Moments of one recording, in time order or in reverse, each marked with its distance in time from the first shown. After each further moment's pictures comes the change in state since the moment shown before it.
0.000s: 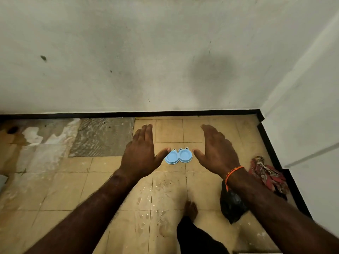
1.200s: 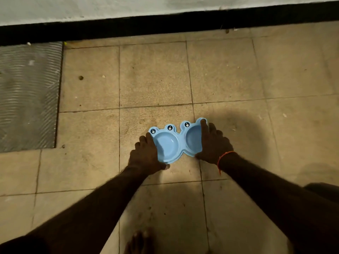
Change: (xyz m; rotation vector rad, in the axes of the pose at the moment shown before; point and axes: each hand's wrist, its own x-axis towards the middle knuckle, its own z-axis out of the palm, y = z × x) left_hand 0.324 -0.203 0.774 -0.002 -0.674 -0.215; right_hand 0.342 0.268 0.757 -0.087 -0.561 0.162
